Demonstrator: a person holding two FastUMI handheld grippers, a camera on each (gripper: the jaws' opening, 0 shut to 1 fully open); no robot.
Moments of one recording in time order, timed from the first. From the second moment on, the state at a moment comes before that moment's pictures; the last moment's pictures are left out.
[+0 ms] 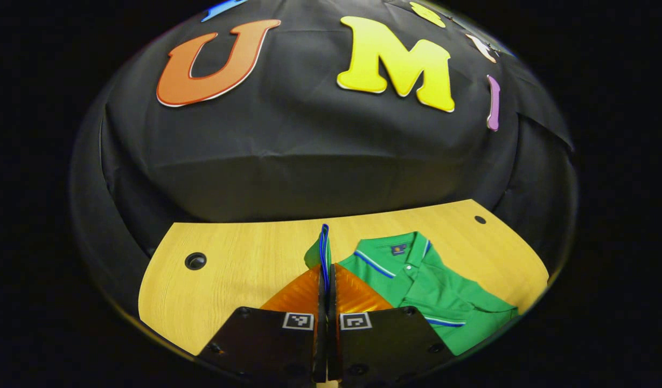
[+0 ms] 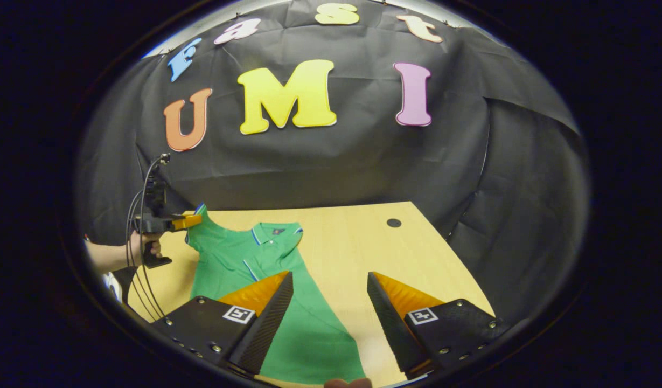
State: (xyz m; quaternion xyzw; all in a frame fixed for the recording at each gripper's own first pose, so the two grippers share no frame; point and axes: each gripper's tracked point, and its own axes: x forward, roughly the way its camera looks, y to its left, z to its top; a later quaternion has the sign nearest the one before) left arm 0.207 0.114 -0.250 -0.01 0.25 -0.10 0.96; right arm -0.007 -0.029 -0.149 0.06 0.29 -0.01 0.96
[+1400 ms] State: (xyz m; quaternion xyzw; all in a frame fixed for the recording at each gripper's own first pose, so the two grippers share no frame) left arm 0.023 0.008 -0.313 0.01 0.34 -0.13 0.93; right arm -0.014 -0.026 -0.224 0.00 0.34 0.13 0.93
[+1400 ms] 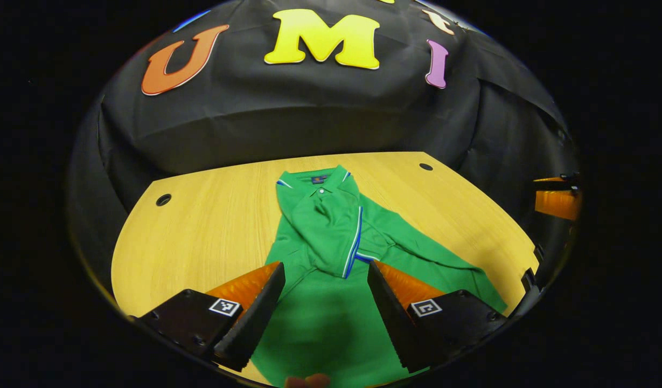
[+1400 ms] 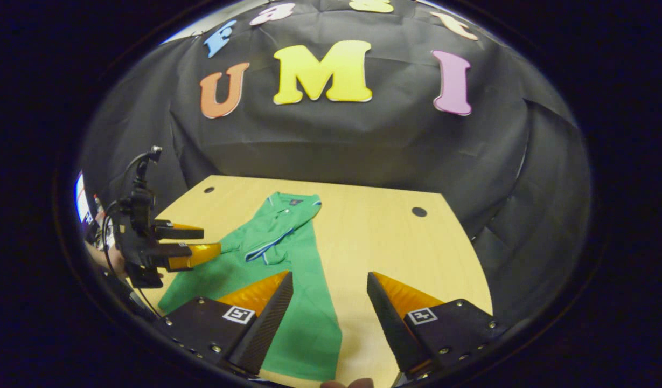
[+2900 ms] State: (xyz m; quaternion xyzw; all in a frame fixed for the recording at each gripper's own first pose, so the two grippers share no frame) left arm -0.200 0.052 -0.386 -0.04 0.52 -0.19 0.83; right arm -0.177 -0.023 -0.391 -0.12 0.54 0.30 0.78
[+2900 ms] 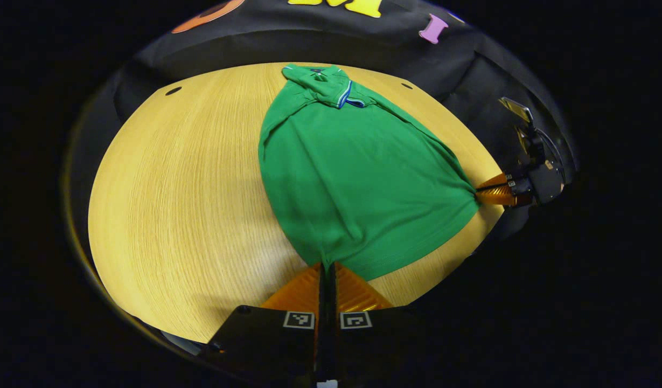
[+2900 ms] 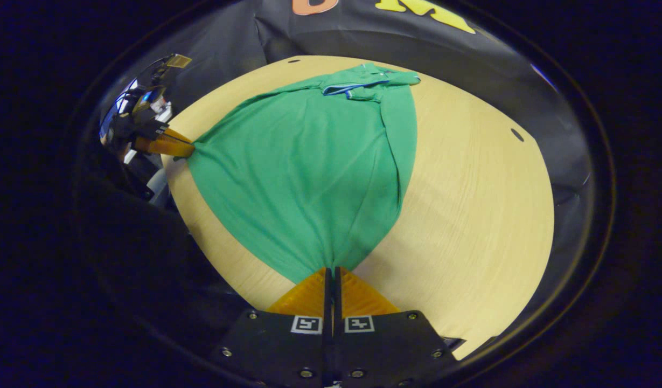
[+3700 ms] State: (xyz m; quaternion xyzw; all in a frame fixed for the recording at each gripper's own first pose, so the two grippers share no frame) left arm -0.121 0.043 -0.306 -0.06 0.44 -0.22 0.87; right arm -0.102 0.012 -0.310 0.01 0.49 0.31 0.82
